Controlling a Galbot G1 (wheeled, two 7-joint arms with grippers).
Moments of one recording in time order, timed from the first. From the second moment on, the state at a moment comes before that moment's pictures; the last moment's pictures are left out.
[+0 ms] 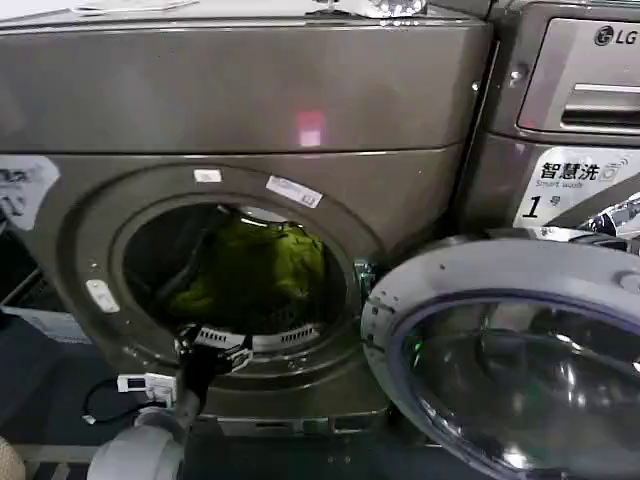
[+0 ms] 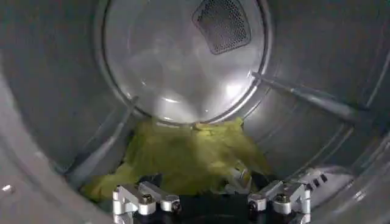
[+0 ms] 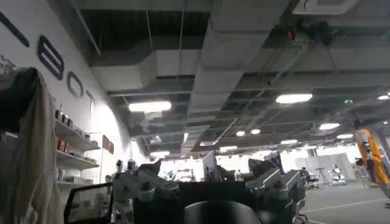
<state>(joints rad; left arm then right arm) 1.30 -1.47 -0.53 -2.24 0.06 0.74 0.16 -1.78 1.06 2.55 1.42 0.63 -0.10 0.05</state>
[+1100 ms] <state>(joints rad) 0.91 -1.53 -0.48 -1.80 0.13 0.62 0.03 -1.76 1.07 2.51 1.47 0.58 -0.07 0.05</state>
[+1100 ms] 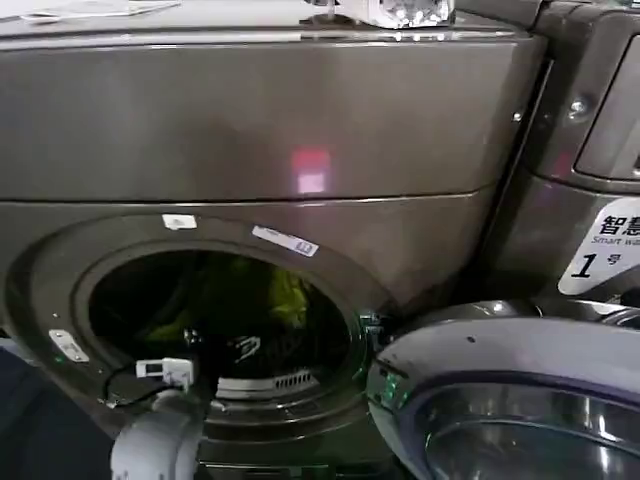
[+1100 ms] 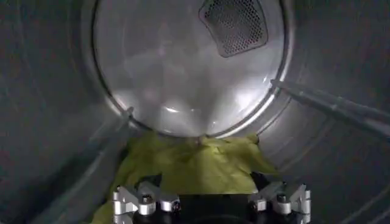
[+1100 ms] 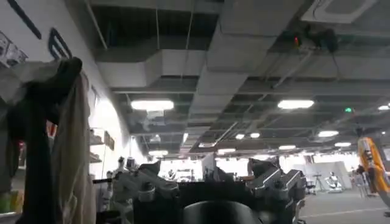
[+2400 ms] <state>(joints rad) 0.38 -1.55 -0.52 -1.04 1.19 0.03 0.73 -1.75 1.07 2.47 1.50 0.57 -0.07 0.05</state>
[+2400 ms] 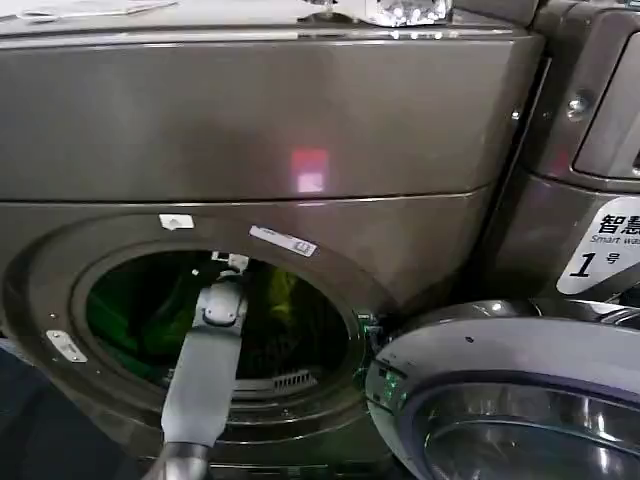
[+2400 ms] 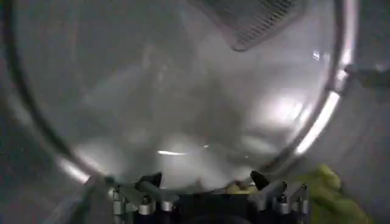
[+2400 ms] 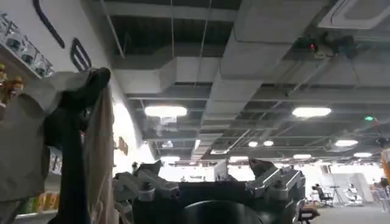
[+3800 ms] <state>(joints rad) 0.09 -1.53 -0.56 -0.61 1.34 -0.13 1.26 -1.72 1.08 2.39 1.51 0.54 -0.04 0.04</state>
